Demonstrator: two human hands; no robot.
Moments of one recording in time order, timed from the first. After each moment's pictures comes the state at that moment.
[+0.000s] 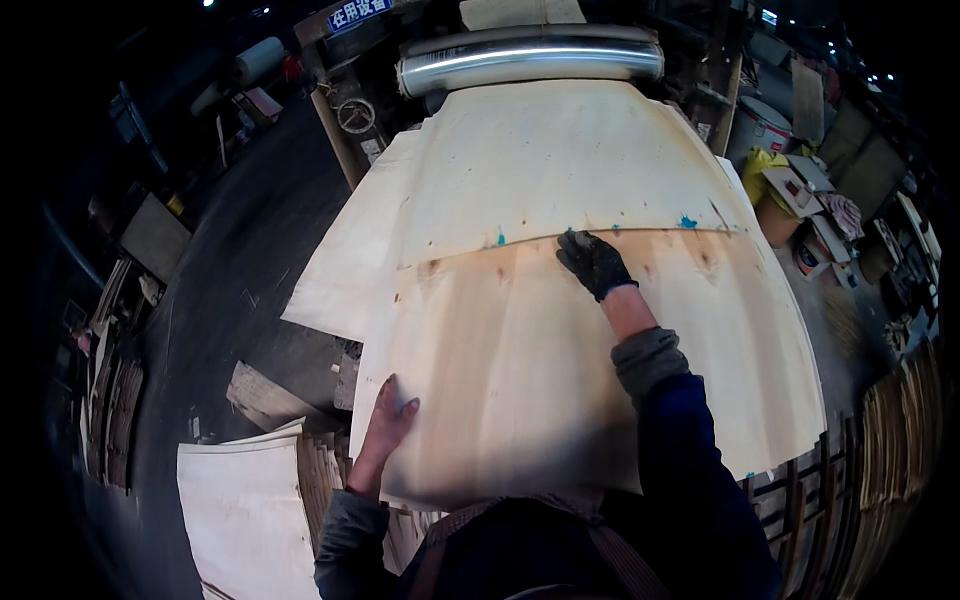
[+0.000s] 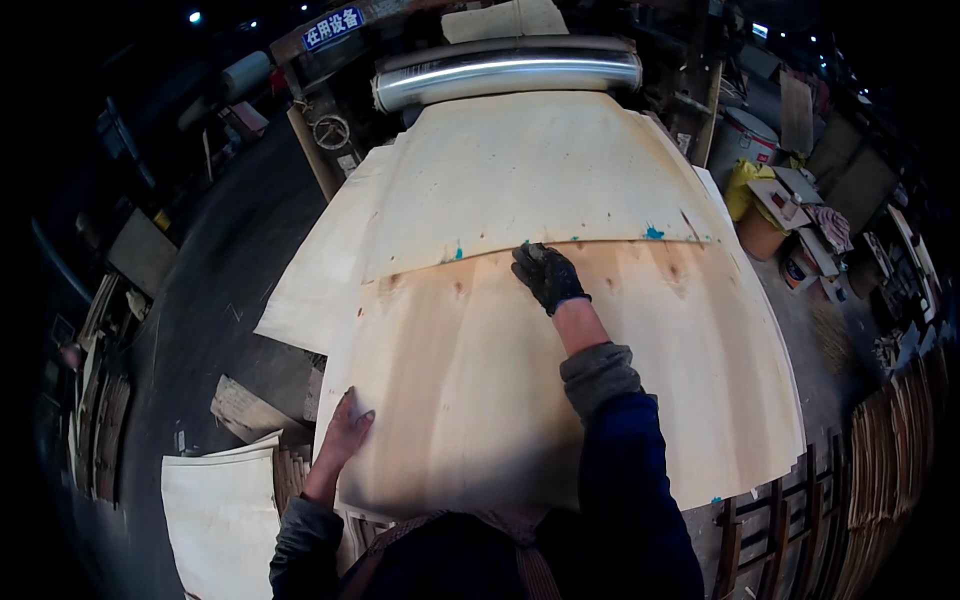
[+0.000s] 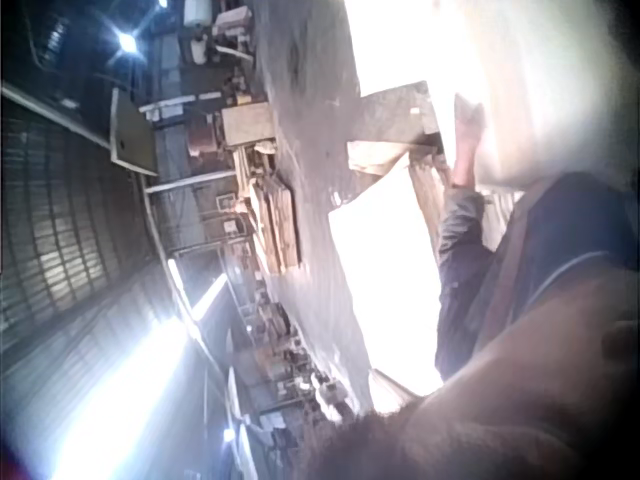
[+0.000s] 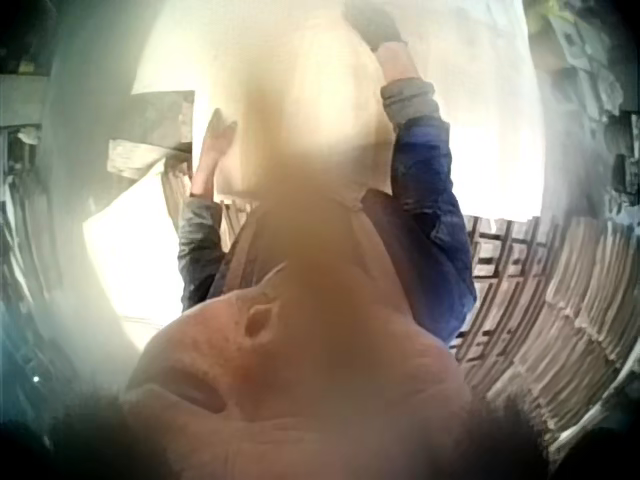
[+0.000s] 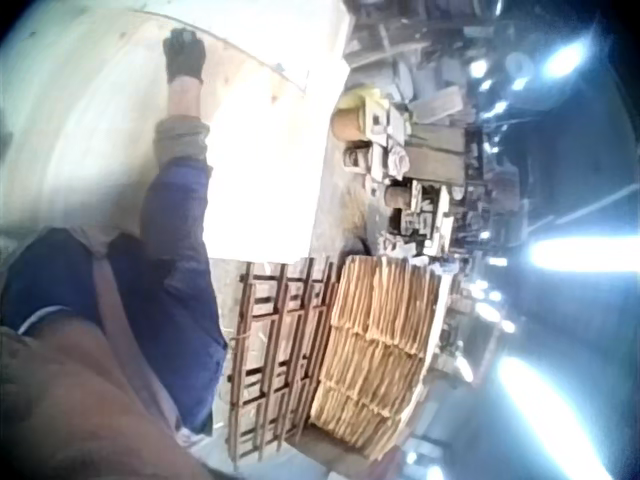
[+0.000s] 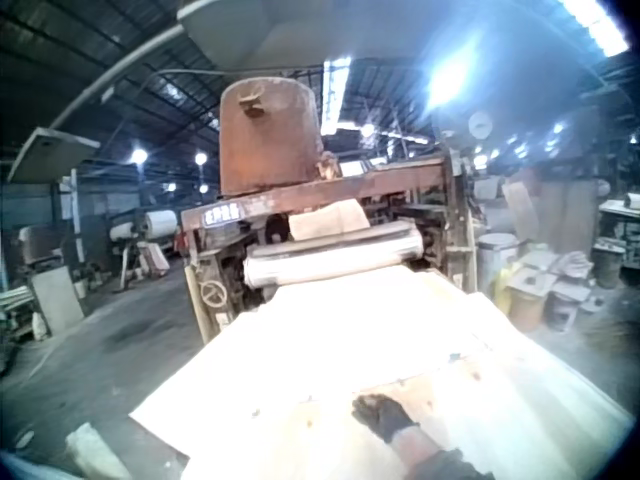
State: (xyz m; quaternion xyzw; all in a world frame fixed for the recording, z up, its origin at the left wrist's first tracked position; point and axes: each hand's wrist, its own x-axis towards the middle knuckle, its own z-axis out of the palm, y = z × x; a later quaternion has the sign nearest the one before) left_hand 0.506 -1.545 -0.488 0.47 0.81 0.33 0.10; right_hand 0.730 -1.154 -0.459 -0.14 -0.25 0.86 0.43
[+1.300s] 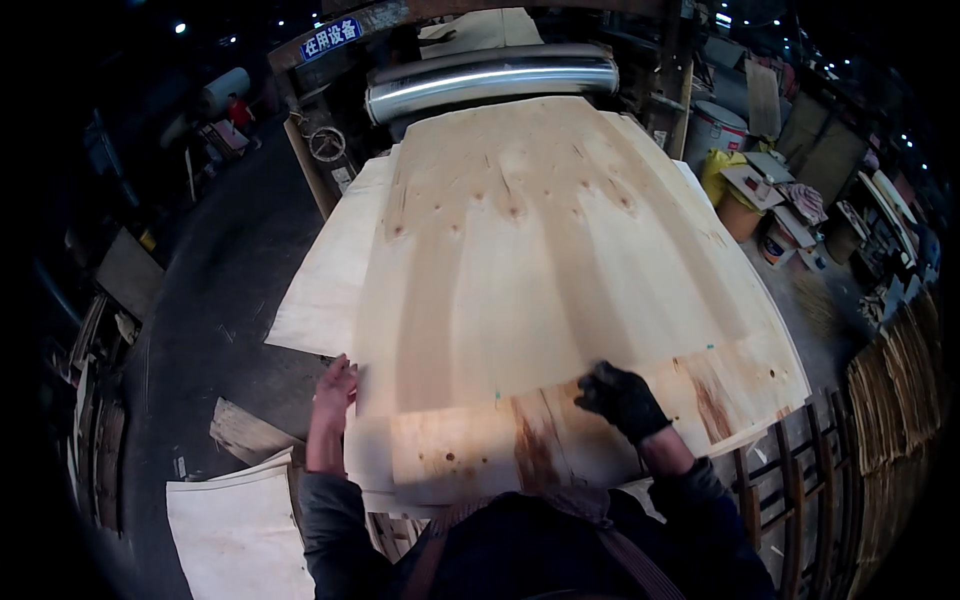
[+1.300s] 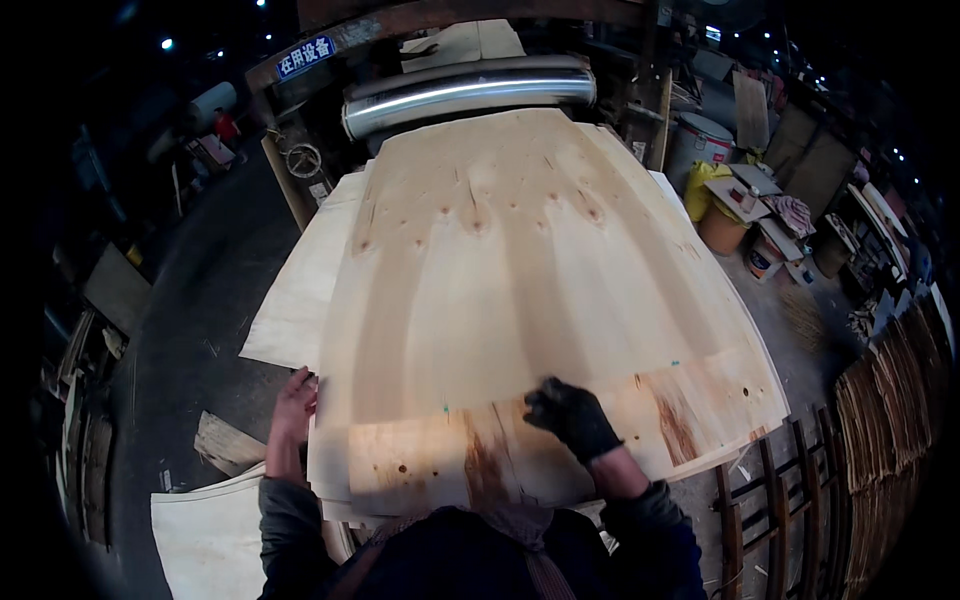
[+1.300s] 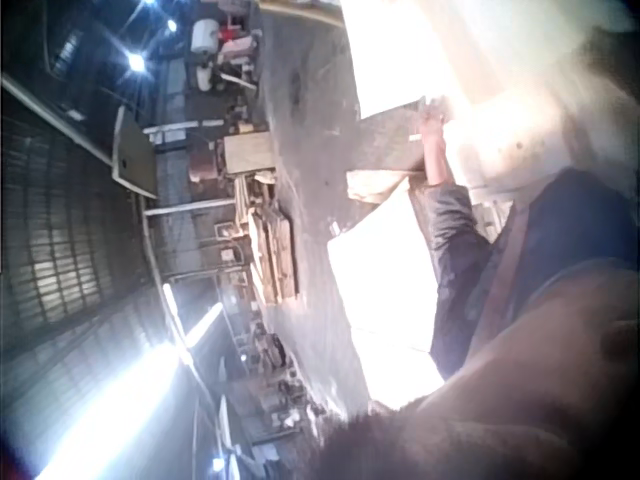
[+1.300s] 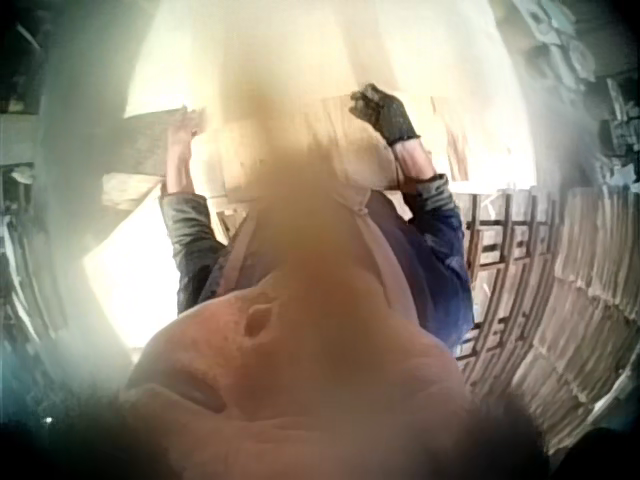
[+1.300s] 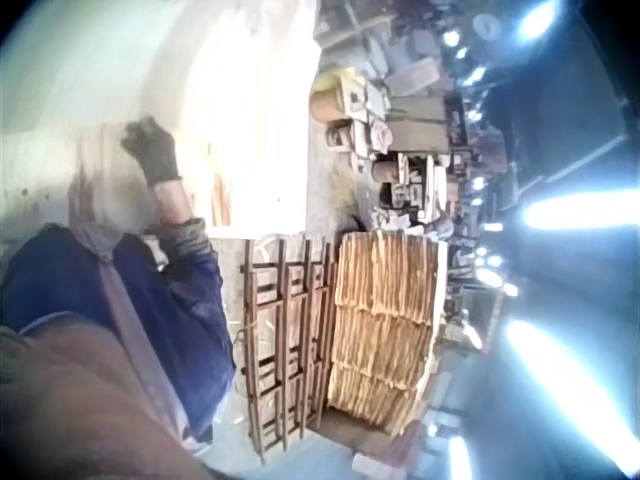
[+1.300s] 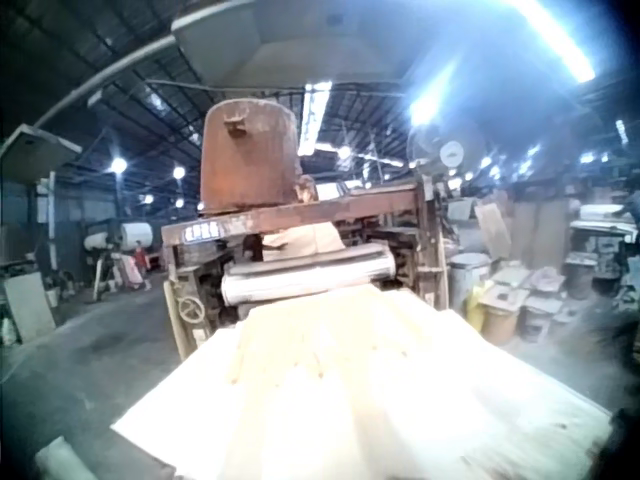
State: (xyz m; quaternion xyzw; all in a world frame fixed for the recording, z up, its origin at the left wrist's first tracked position) left_hand 0.450 -1.526 -0.425 0.23 0.68 0.62 0.32; right_hand 0.869 -1.371 -0.442 -0.27 -0.28 0.84 0.38
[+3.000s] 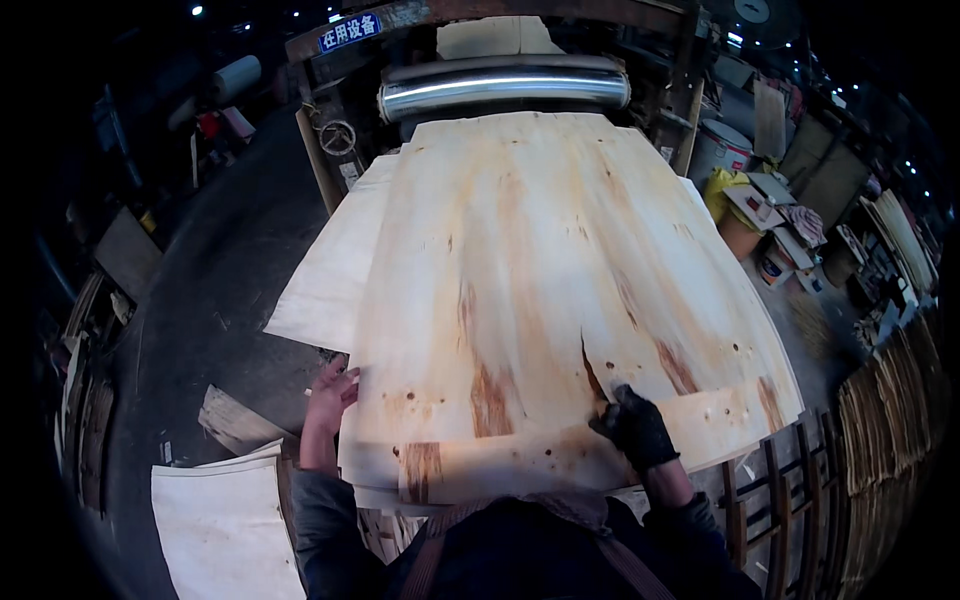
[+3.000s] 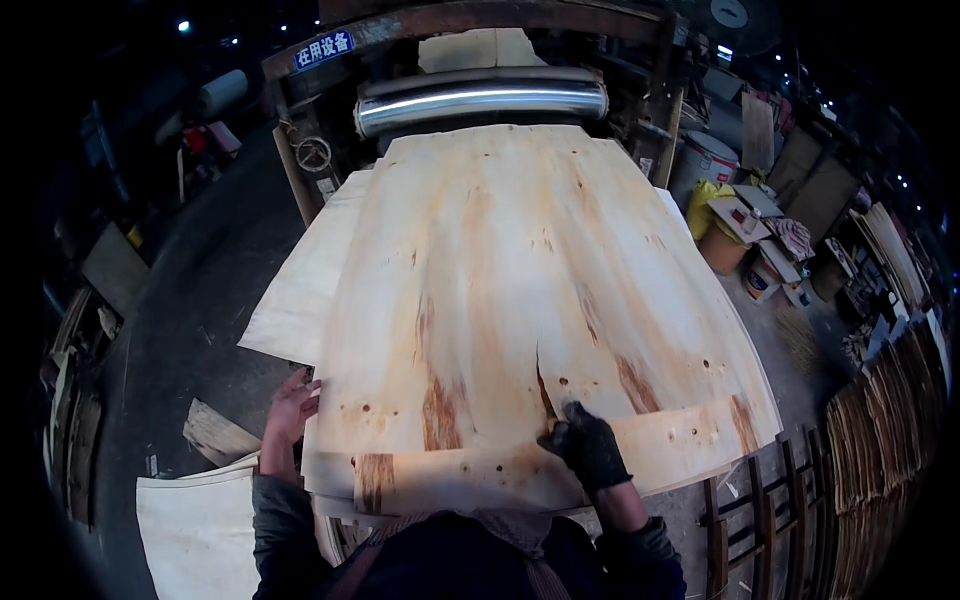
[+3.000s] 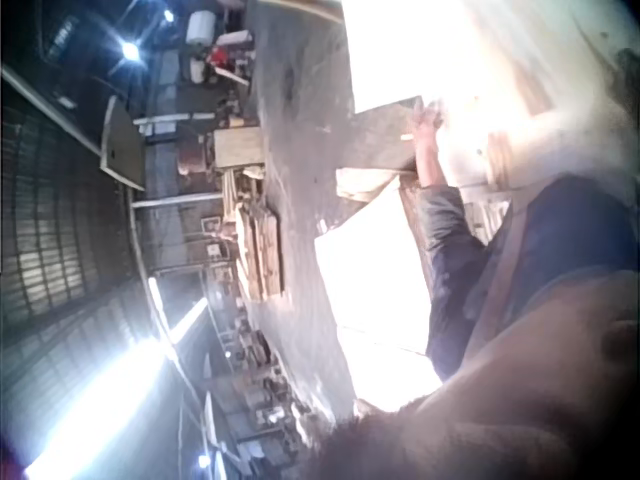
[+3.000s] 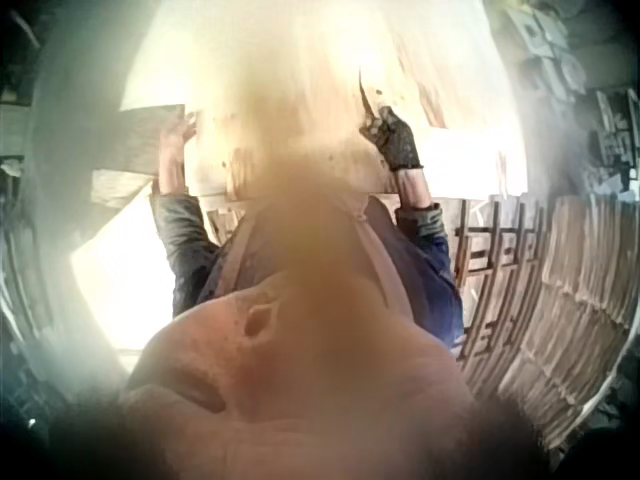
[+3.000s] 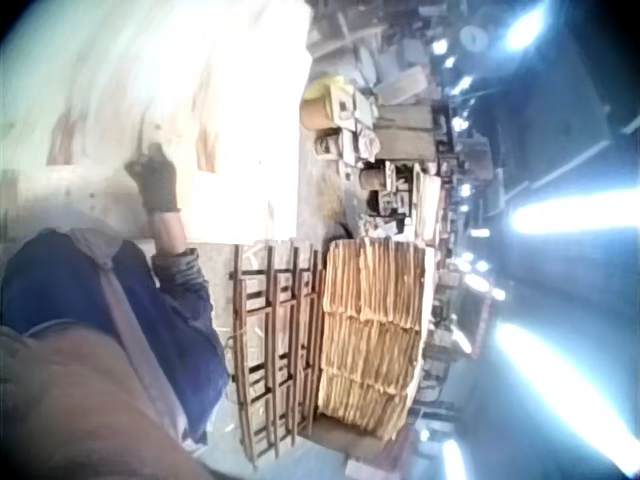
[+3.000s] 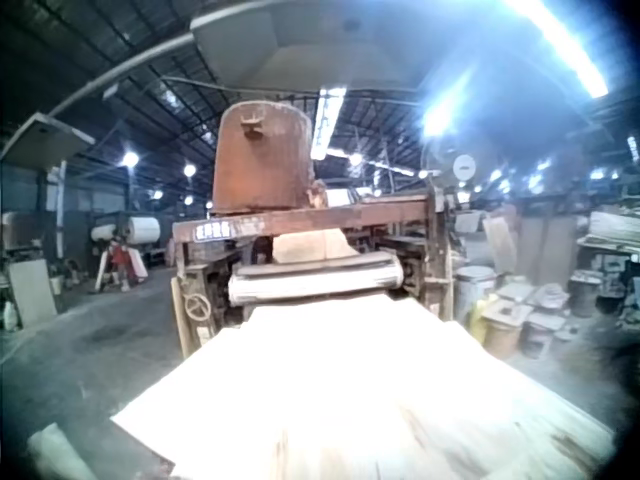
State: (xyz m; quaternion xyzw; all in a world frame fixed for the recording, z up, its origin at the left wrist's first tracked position) left_hand 0.440 -1.547 -0.433 0.22 0.63 0.64 0.38; right_hand 0.890 -1.396 -0.438 -0.34 -0.23 0.82 0.40
